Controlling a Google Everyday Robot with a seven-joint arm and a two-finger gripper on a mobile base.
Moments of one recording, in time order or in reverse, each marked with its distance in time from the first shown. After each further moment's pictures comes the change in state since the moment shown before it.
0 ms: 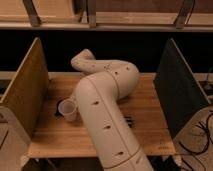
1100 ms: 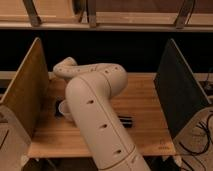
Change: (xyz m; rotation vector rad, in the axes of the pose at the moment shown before) arm -0.067 0.101 -0.025 -0.051 -0.082 -0.258
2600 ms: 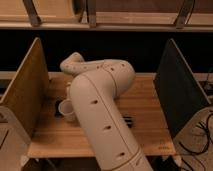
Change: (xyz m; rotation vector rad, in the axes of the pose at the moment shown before) arm 0.033 -0.040 -0.005 0.097 0.002 0.114
